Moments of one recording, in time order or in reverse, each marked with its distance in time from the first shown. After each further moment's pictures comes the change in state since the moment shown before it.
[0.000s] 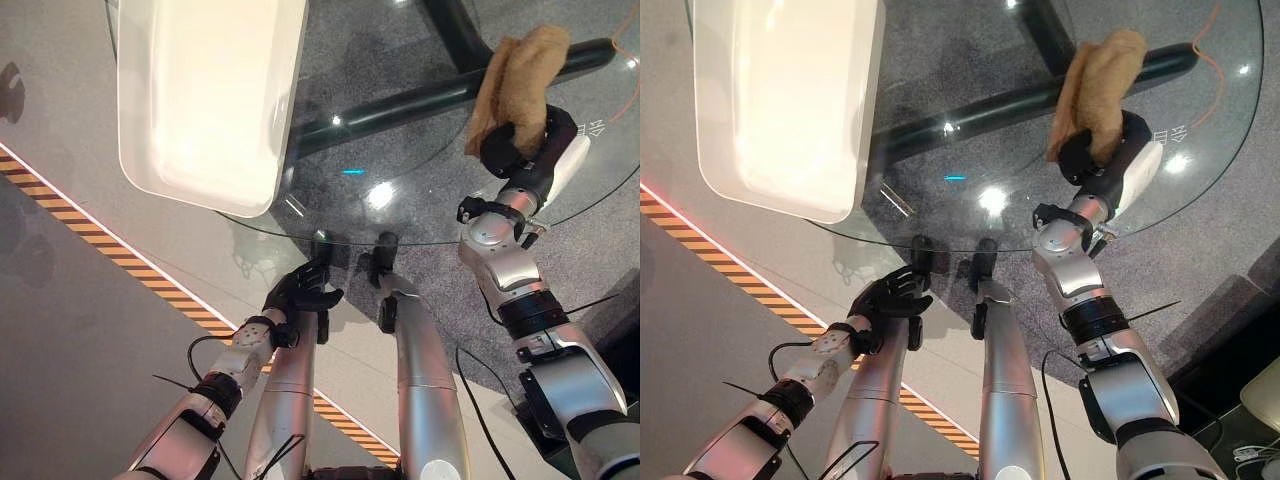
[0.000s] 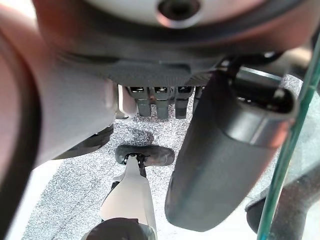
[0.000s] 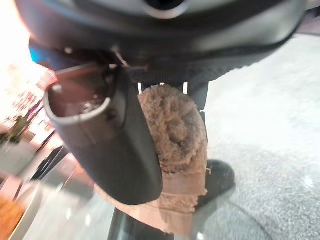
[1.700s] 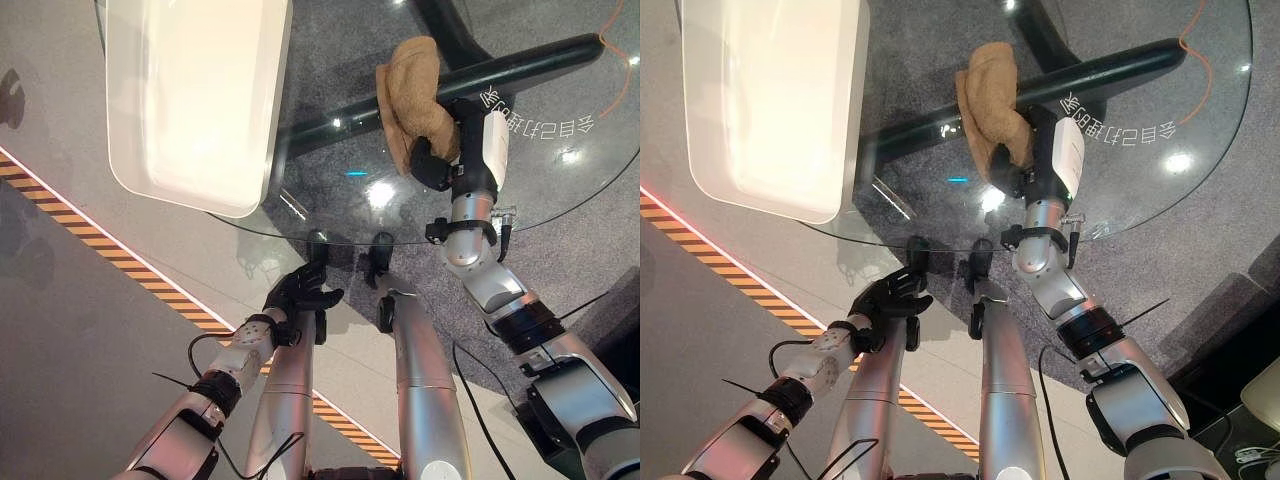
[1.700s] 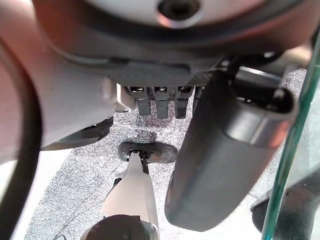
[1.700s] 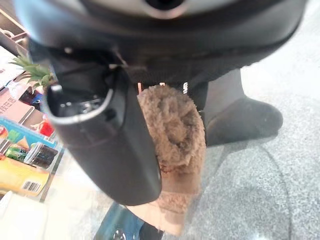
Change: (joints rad) left arm -0.002 0.010 0.000 -0.060 -0.023 0.072 0.027; right arm 0.043 -0.043 0.183 -0.104 -0.231 0.001 0.261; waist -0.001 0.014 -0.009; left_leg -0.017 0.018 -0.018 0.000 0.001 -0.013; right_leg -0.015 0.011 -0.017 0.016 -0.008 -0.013
